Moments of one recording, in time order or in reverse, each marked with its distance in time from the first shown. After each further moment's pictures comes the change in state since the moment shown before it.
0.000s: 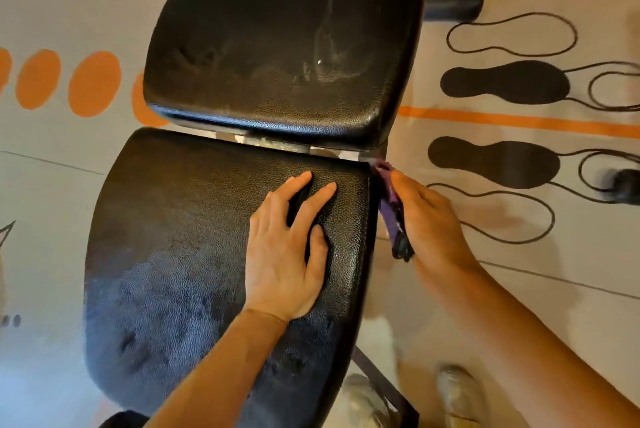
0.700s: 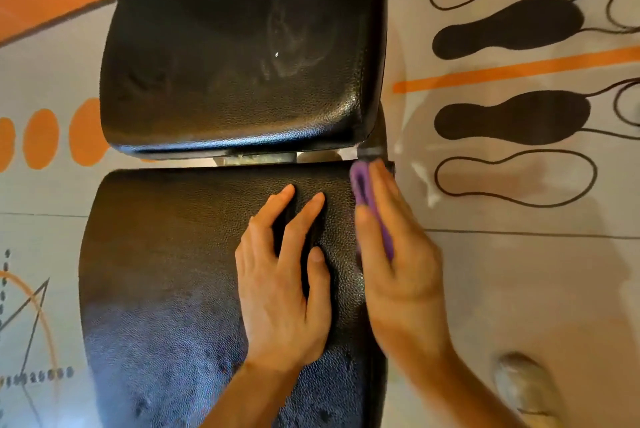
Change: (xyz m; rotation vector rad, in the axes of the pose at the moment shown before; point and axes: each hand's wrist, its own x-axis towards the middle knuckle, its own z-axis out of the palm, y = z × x) left_hand 0.001 -0.002 0.006 -0.019 0.076 0.057; right_hand -0.017 0.047 0.039 -0.071 0.100 -0.597
